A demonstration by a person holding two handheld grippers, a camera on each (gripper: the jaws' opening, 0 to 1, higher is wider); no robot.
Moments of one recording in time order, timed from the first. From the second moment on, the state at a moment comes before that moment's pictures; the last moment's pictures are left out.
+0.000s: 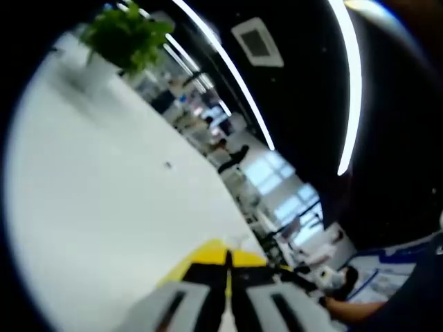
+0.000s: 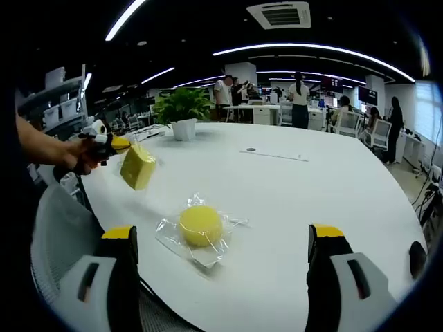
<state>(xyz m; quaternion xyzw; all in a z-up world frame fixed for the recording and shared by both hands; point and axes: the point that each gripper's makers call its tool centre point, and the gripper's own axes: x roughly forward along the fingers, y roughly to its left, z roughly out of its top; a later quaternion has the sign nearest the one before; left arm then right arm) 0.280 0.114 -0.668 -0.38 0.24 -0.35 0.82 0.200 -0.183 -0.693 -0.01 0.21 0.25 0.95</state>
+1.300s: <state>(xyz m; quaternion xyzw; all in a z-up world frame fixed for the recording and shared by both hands) 0.319 0.158 -0.783 -0.17 0.31 -0.29 0.89 0.197 -0.185 -0.701 0.01 0.23 0.24 0.94</state>
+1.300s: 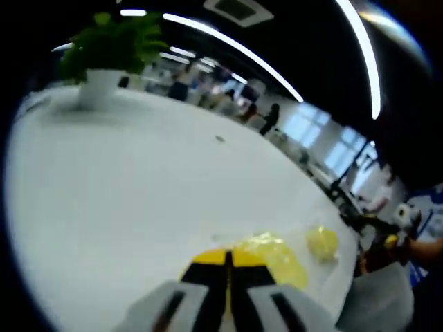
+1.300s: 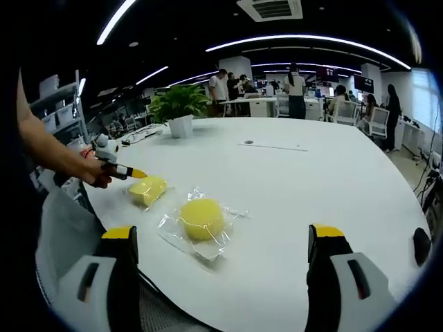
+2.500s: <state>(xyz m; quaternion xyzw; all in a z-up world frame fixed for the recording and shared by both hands) 0.313 0.180 -0.723 -0.02 0.23 -0.31 0.92 0.207 -0.192 -0.701 0.02 0.25 0.24 0.94</state>
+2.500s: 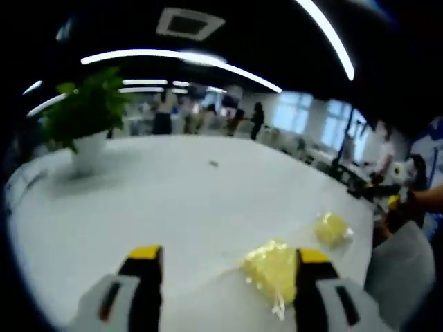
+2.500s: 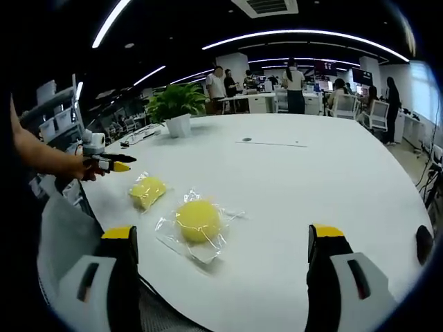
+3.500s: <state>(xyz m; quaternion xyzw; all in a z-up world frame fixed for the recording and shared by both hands) 0.257 0.219 -0.668 -0.02 0.20 -0.29 0.94 0.222 -0.180 -0.691 -0.01 0.20 0.26 0.94</state>
